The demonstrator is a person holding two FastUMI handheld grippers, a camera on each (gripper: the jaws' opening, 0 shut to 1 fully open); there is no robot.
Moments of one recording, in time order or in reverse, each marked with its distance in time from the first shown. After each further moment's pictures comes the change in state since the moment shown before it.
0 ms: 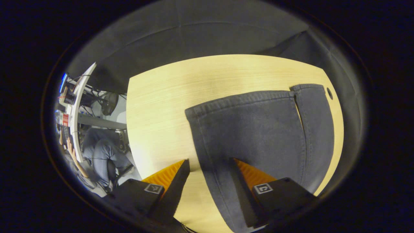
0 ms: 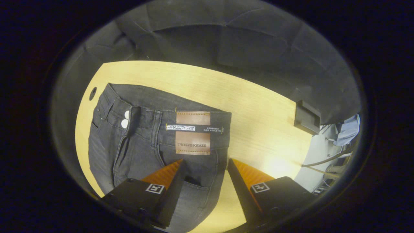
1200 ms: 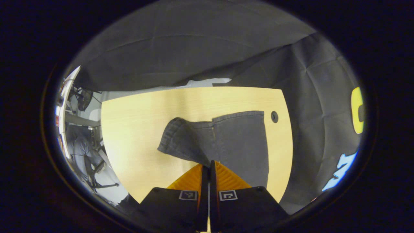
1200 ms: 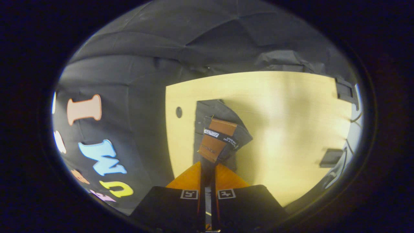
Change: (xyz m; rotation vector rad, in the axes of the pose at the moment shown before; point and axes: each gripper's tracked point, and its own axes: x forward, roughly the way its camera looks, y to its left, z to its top) left arm -0.128 -0.167 0.102 -0.112 -0.001 -0.296; right arm -0.165 0.159 0.056 0.365 0.163 0.731
